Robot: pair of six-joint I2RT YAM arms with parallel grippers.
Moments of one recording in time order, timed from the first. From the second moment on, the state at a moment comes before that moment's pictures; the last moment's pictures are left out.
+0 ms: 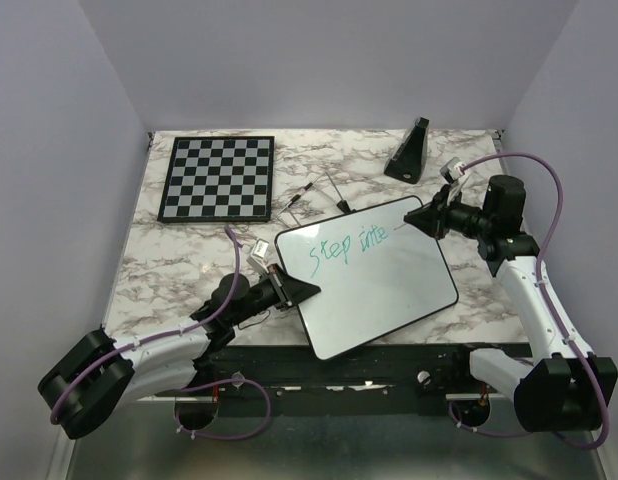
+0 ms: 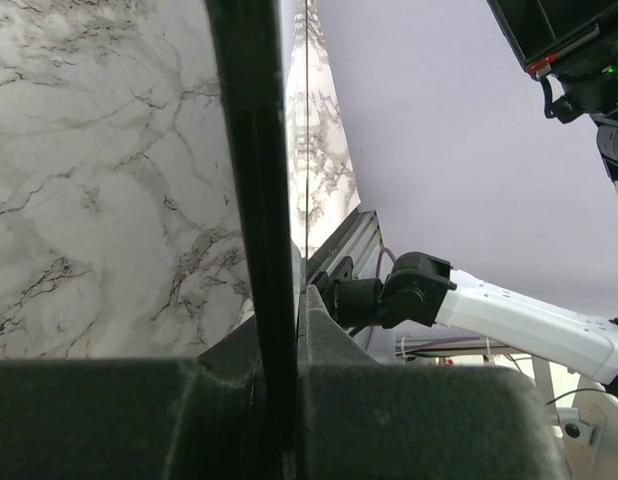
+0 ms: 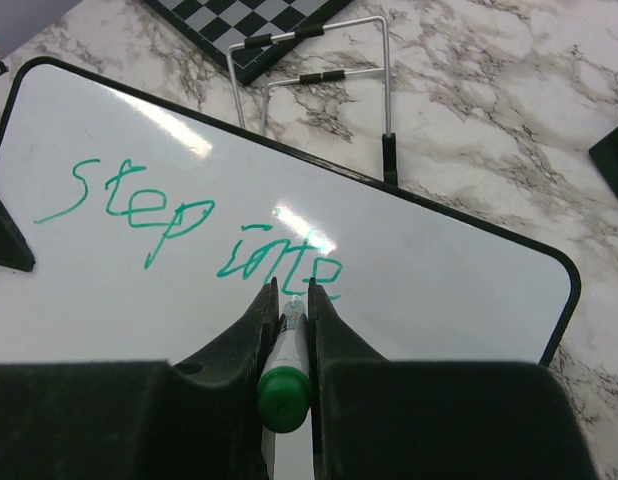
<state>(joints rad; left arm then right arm) -0.79 1.00 0.14 0.73 0.21 -1.15 0.01 1.08 0.86 -0.22 -0.86 -0.18</state>
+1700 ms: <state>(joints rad) -0.79 0.99 0.12 0.77 0.20 -1.13 -0.03 1.09 0.85 -0.21 -0.88 -0.18</state>
